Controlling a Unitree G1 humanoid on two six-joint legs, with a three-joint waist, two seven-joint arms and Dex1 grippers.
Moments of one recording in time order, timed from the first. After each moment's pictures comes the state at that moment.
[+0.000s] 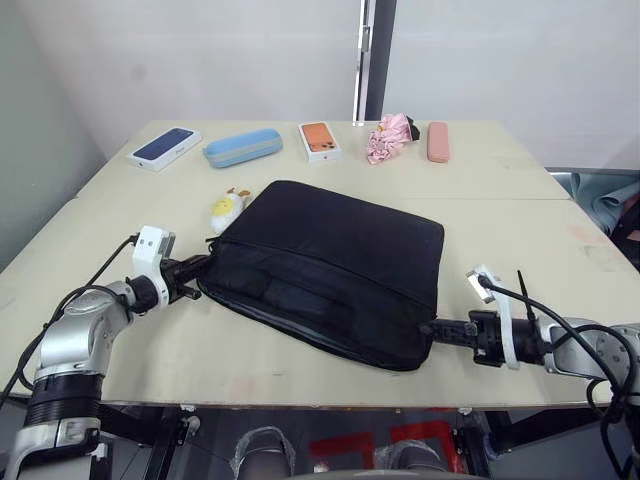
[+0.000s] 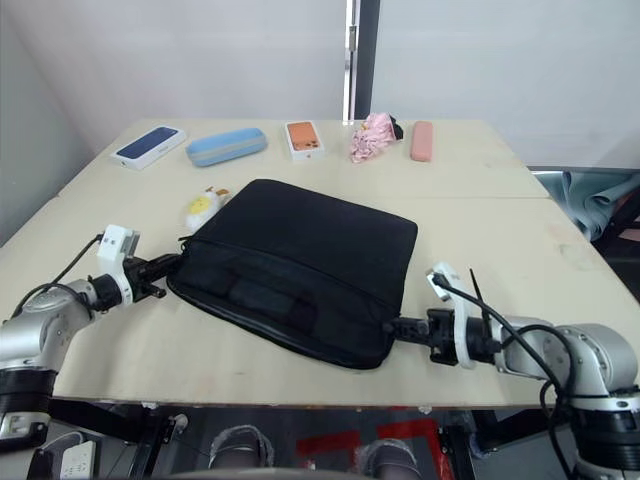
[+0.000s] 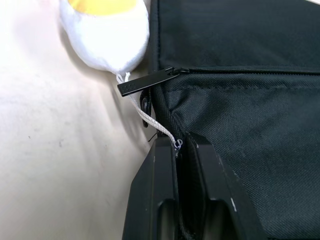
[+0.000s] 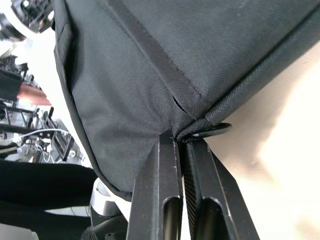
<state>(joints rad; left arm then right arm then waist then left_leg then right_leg) -0.26 0.63 0.31 0.18 -0.44 0.58 -0.80 -0.12 -0.67 -0.27 -0.32 1.06 1.38 0.55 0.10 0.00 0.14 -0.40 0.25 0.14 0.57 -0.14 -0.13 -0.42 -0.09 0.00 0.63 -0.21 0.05</state>
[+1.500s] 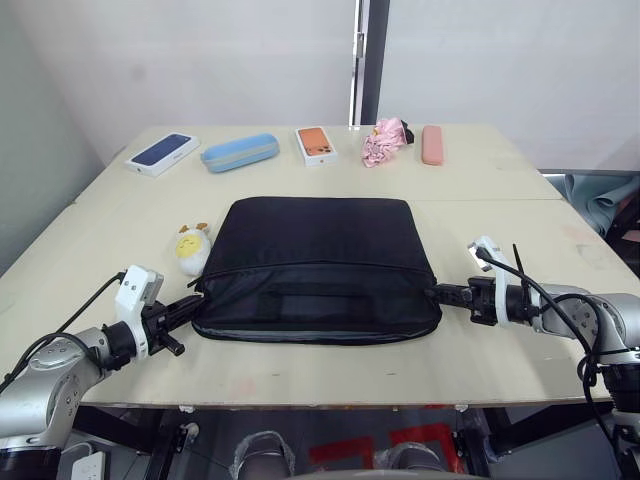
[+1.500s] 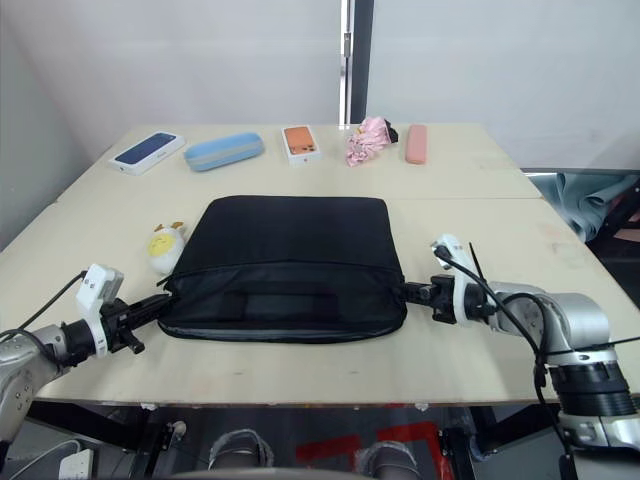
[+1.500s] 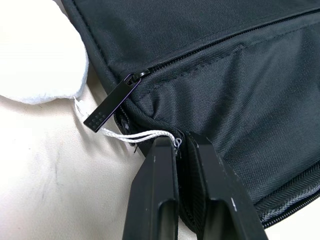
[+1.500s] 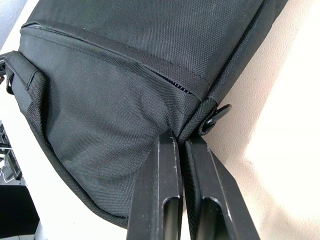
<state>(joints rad) 0.07 0.68 0.34 -0.07 -0.54 0.54 -0.87 -0.30 -0.70 -0.14 -0.09 0.78 1.15 0.74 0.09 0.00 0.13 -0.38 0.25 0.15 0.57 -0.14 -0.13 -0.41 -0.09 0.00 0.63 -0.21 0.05</state>
